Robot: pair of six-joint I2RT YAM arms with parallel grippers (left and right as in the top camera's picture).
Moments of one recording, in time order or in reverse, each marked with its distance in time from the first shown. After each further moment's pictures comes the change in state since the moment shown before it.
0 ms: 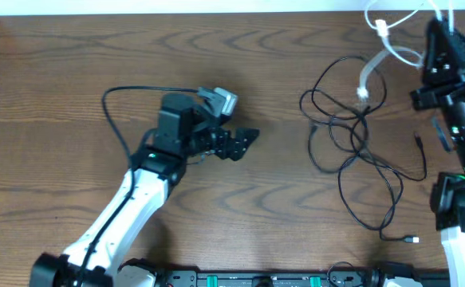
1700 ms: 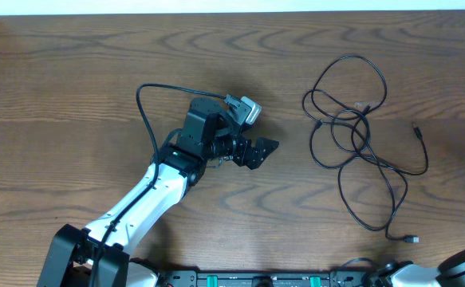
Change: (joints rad) left arm -0.098 0.094 0.000 0.051 -0.001 0.000; right arm -0.978 0.582 0.005 -0.442 0.670 -0.409
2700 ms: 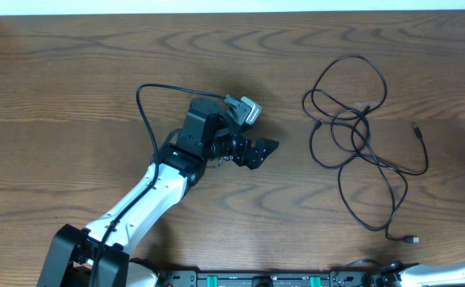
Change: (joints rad) left arm 0.000 0.000 0.000 0.000 0.000 0.000; right arm -0.164 0.255 0.000 -0.035 -0.285 0.092
